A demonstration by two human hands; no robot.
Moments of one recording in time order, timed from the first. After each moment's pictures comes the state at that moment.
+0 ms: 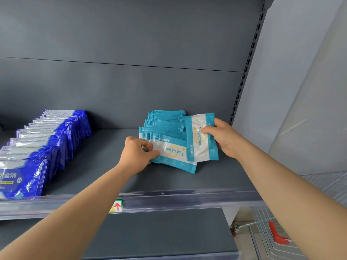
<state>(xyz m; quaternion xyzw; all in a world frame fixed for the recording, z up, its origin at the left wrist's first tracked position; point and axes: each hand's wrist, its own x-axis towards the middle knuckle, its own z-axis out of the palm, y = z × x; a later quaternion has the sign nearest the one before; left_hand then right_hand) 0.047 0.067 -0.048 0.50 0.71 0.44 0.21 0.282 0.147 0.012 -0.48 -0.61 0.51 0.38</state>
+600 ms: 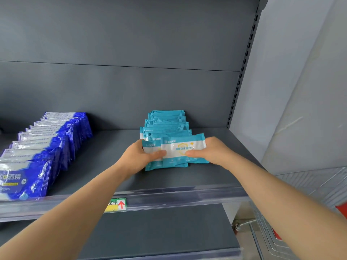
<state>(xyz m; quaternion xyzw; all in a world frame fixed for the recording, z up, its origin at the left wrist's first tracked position) 0.037 0.054 -0.045 0.53 0.63 0.43 0.36 0.272 0.116 -0.017 -0.53 -0.72 0.38 0.23</state>
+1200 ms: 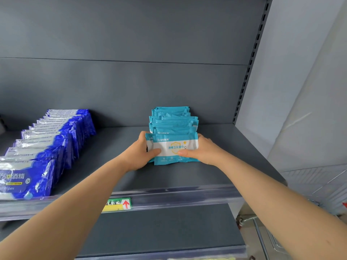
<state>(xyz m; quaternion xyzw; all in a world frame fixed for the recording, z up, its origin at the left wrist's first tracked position) 0.031 0.054 -0.029 0.61 0.68 0.30 0.28 0.247 0.142 -0.047 -0.50 -0.80 0.30 0.15</state>
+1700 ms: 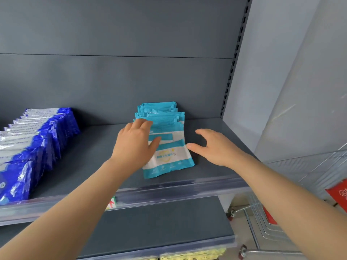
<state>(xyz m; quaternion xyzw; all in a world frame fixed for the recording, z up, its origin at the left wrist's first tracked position) 0.075 0.039 -0.010 0.68 0.69 0.24 -0.09 0.292 0.086 -0.002 -0.54 -0.82 0.14 0.12</state>
